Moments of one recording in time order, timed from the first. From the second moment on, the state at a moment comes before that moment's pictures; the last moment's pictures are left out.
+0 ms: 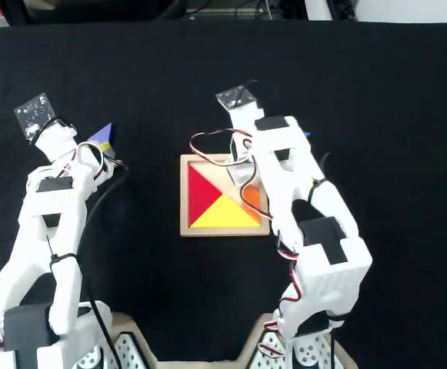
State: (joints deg) left arm -12.9 -17.7 50.5 24.4 21.1; right arm -11.6 17.4 11.8 63.8 12.8
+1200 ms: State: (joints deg) left arm -15.9 28.5 -15.5 62.0 -26.0; right arm -9.8 7.3 26.7 43.0 8.3
